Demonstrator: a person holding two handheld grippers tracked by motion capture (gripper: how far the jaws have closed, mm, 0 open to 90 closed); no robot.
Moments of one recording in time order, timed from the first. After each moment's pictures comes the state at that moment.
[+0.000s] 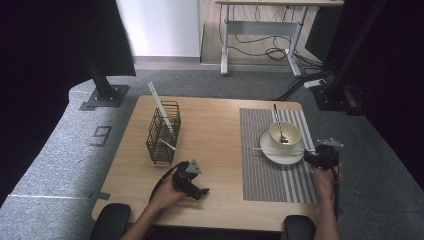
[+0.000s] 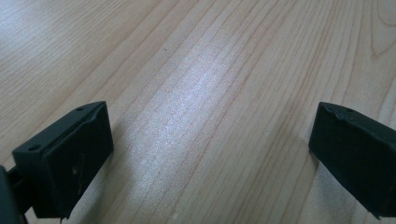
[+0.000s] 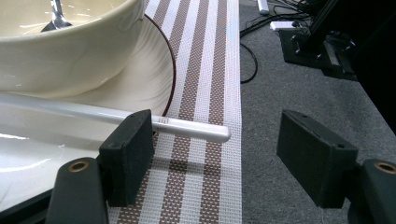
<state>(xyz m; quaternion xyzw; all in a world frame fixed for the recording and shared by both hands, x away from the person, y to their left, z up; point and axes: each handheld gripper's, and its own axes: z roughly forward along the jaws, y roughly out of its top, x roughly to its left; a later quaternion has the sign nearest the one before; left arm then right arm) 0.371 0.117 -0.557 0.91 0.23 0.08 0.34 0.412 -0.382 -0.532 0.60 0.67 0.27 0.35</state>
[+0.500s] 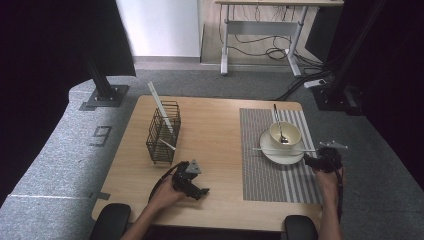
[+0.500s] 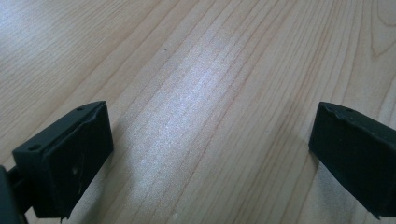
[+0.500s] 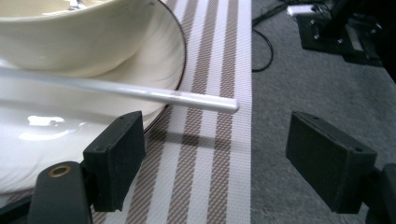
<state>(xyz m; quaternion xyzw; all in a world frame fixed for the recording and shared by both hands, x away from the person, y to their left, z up) 0.371 0.118 -0.557 0.91 0.23 0.08 0.34 0.398 -0.386 -0.528 0.60 0.68 0.28 0.31</state>
